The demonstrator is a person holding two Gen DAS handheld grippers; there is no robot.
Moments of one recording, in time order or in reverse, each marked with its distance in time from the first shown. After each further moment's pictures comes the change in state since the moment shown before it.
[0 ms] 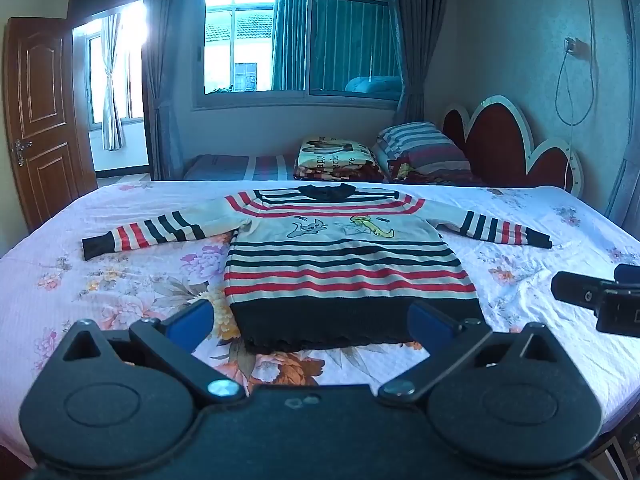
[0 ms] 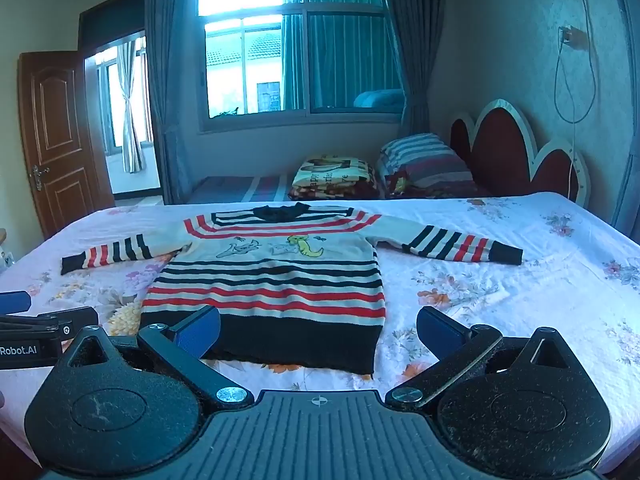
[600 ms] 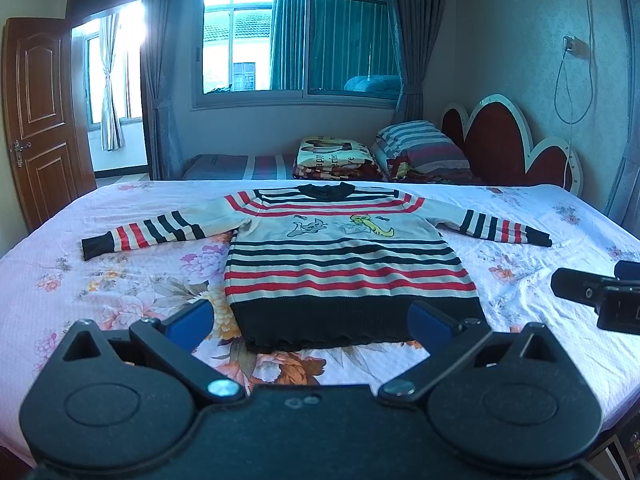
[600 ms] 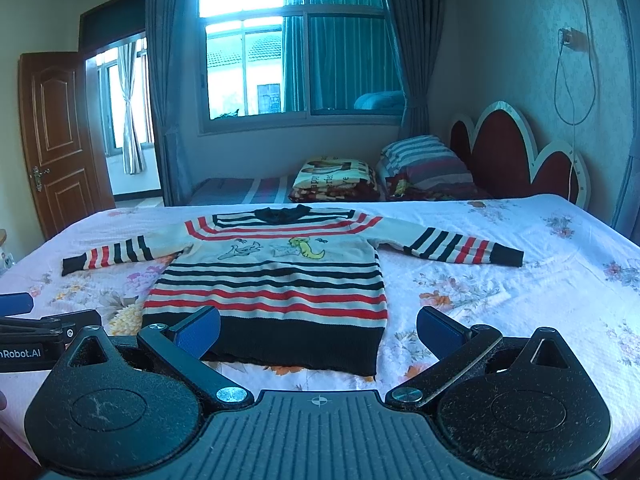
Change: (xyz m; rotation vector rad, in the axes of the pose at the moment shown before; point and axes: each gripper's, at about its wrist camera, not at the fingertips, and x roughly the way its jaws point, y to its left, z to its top) left arm 0.000 0.000 -0.001 0.001 0.001 -0.002; right arm -0.003 -0.002 -0.002 0.004 0.002 0.003
